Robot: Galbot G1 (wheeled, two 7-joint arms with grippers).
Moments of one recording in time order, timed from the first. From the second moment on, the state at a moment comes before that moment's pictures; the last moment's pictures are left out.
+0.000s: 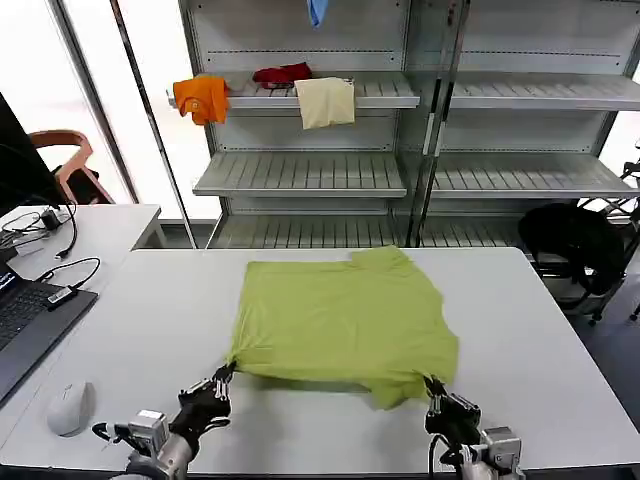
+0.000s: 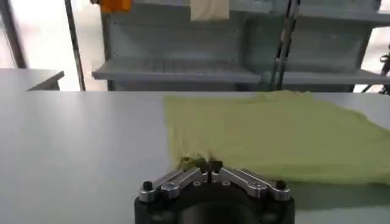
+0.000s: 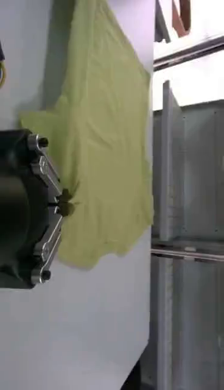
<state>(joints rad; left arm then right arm) 1.50 -1.32 -0.55 -2.23 -0.30 0.57 0.04 -1.49 1.35 0.47 2.27 0.22 -0.58 0.07</state>
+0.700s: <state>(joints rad) 1.29 -1.35 -0.50 -2.03 -0.22 0.57 0.05 -1.19 1.42 0.44 1.99 0.14 -0.58 0.01</state>
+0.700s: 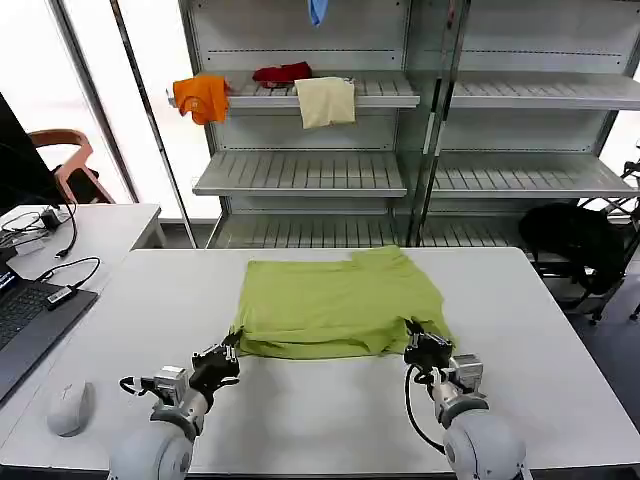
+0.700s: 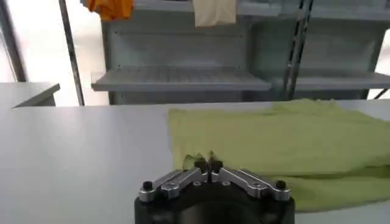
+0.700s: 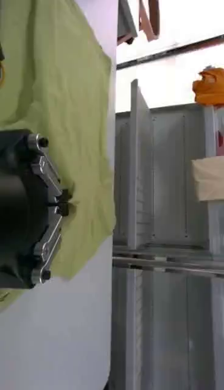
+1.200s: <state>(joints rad) 1.22 -1.36 -0.51 -1.99 -0.17 0.57 0.04 -1.08 1.46 0.46 1.87 0.09 -0.55 0.02</state>
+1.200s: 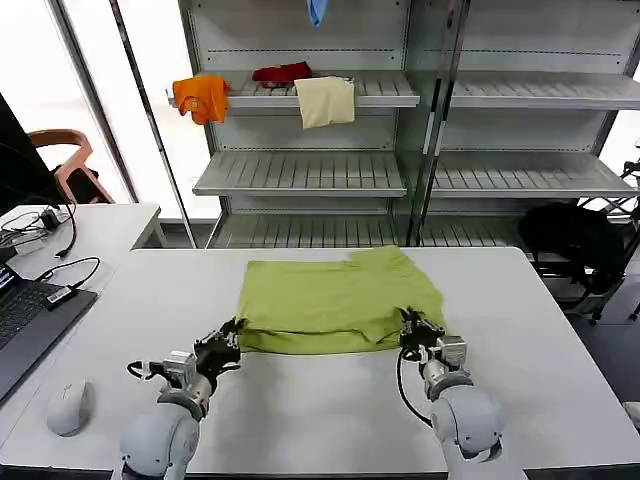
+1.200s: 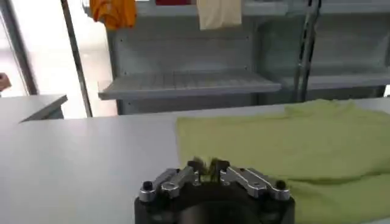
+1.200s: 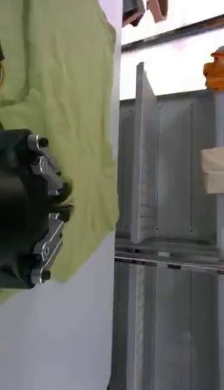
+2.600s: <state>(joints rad) 1.25 -1.36 -0.47 -1.97 -0.07 0.58 0.05 -1.26 1.37 0.57 1.95 0.16 -0.57 -0.04</state>
